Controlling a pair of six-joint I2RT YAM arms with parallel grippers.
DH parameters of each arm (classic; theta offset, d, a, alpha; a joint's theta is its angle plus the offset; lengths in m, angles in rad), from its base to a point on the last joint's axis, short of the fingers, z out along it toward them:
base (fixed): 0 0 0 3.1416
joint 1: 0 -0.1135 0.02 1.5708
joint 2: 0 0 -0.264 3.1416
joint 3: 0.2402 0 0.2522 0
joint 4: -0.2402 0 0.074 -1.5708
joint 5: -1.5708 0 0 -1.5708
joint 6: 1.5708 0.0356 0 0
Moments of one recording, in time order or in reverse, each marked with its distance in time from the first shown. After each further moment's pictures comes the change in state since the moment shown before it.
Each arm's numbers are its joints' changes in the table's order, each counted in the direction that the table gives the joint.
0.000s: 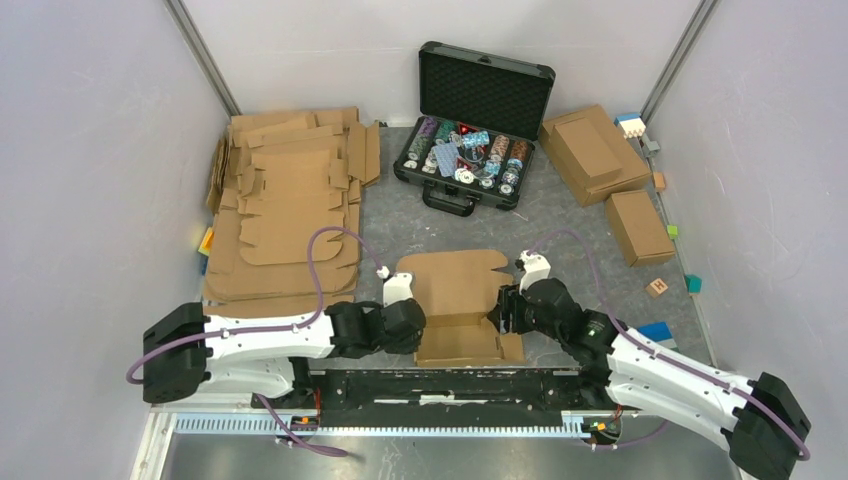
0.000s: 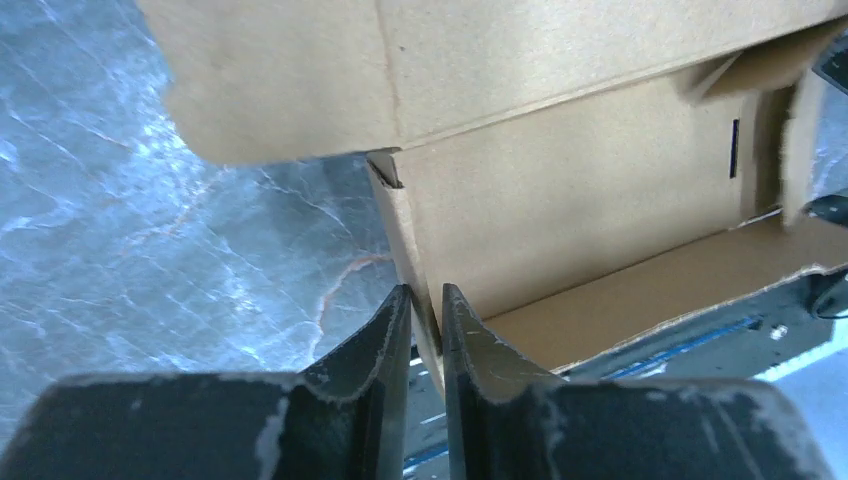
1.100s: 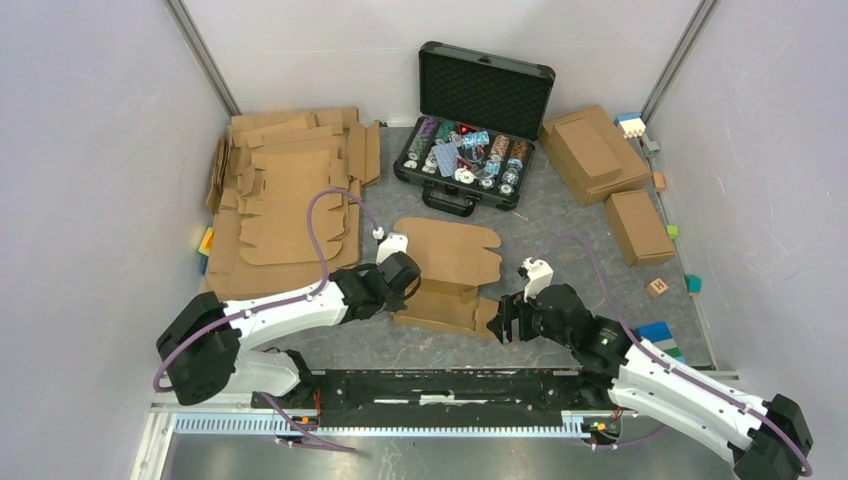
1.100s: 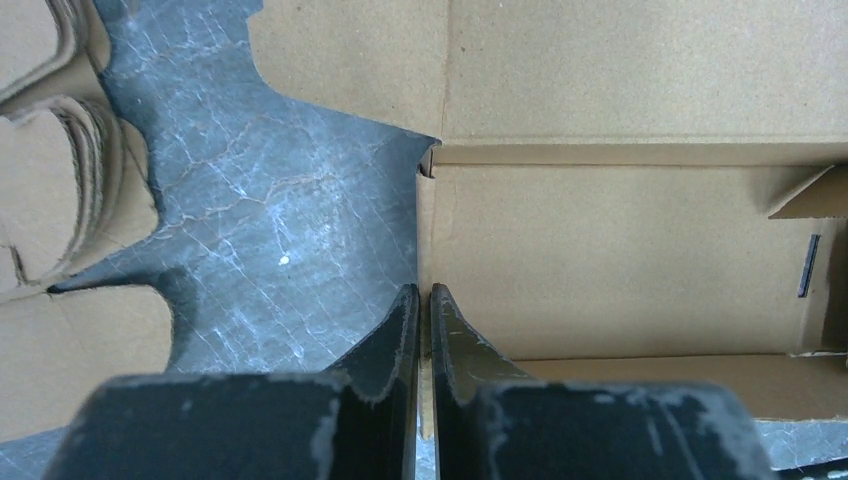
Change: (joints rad) left arm -0.322 0.138 0.107 0.016 0.086 0.406; right arm 0.000 -0.159 -0.027 -0.091 0.085 -0.078
